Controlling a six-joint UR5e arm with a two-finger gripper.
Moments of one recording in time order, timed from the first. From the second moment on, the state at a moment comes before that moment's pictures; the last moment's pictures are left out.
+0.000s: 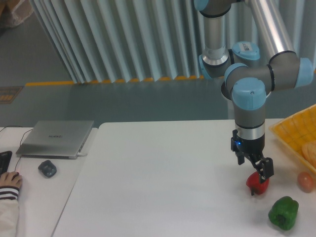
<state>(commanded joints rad) 2.31 -1.90 -1.55 -1.15 1.58 1.10</state>
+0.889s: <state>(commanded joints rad) 2.33 -1.90 -1.57 -1.10 1.61 1.08</state>
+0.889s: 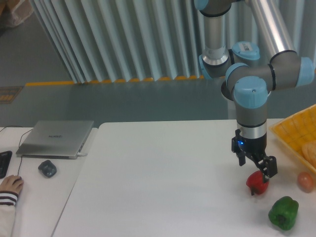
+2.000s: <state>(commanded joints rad) 2.57 -1.79 -1.62 -1.25 1.55 1.68</state>
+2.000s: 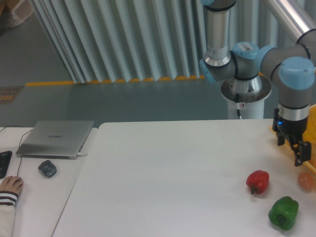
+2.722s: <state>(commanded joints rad) 2.74 -1.77 -1.75 -1.24 1.54 1.98</state>
